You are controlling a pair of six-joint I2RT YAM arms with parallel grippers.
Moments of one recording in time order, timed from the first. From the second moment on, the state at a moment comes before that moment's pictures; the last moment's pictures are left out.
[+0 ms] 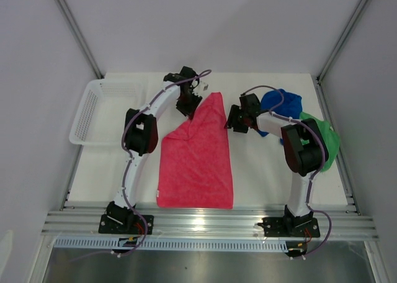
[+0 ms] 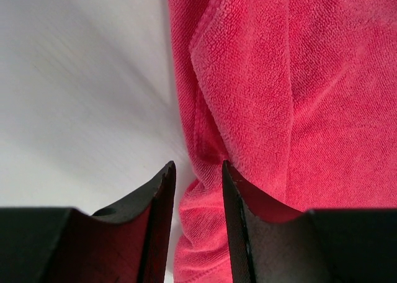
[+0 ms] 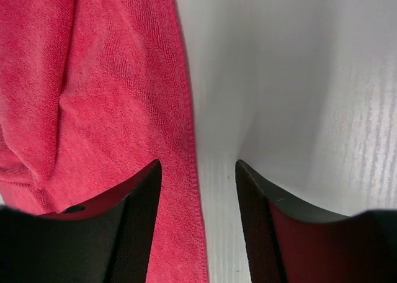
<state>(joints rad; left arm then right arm) -0.40 2.48 2.29 -1.05 0.15 0.21 0.37 1.97 1.26 -0.17 -0.13 0.57</state>
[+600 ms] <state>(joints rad) -0.36 2.38 2.28 -1.05 0.16 0.22 0.39 2.01 1.24 -0.10 -0.19 0.62</state>
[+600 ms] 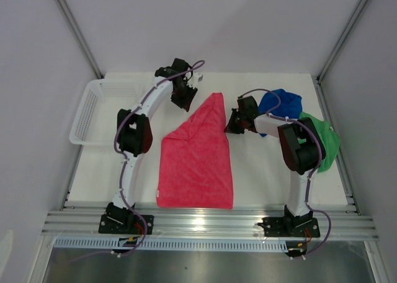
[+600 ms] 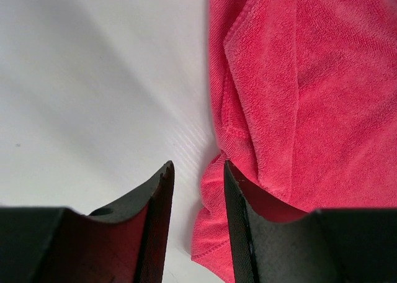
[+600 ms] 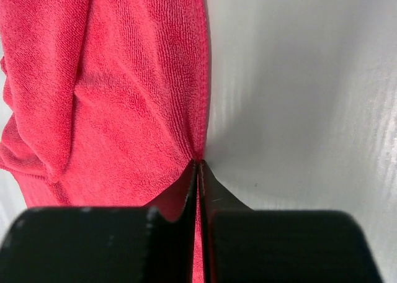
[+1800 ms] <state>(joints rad) -0.27 2.00 1.57 -0.96 0.24 0.24 0.54 2.17 1.97 -0.50 0.29 0.40</state>
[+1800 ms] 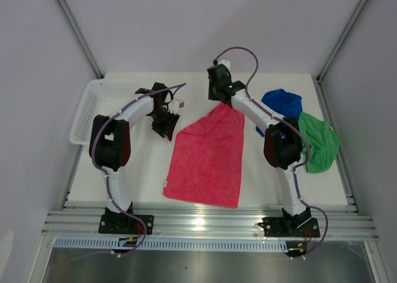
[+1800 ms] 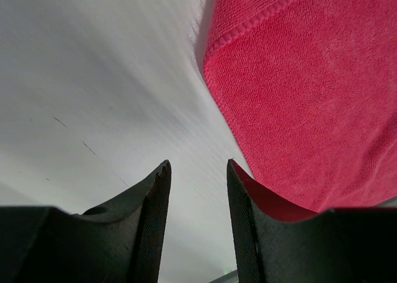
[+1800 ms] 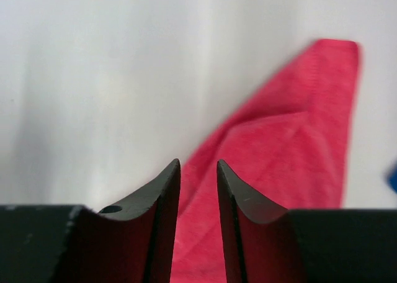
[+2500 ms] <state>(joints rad) -0.26 1.98 1.48 -0.88 0.25 0.25 0.58 2.47 2.11 -0.56 0.31 0.41</state>
